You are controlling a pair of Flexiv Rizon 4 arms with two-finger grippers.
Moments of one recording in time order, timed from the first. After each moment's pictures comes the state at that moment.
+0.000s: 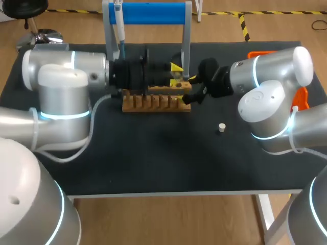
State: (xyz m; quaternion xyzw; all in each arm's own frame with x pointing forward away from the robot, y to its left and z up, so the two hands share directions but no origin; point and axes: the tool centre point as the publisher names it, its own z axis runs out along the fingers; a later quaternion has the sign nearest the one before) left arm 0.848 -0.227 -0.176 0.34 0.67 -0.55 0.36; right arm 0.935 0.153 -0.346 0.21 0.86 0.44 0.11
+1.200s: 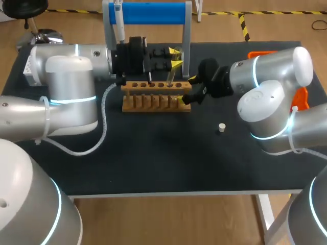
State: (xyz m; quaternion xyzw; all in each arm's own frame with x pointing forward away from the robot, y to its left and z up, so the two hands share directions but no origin) left arm 0.906 -0.229 -0.178 0.07 0.72 -0.66 0.18; right arm 0.935 0.154 -0.345 0.21 0.86 0.44 0.11
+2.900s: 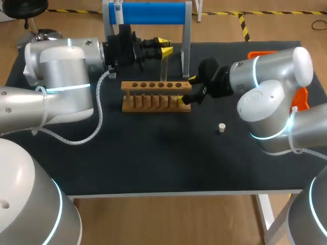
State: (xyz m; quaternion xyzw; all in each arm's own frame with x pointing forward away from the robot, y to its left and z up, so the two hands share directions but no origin) left arm 0.954 -0.200 -0.176 -0.03 0.72 -0.69 0.12; right arm 0.935 0.154 -0.346 0.21 0.86 0.44 0.11
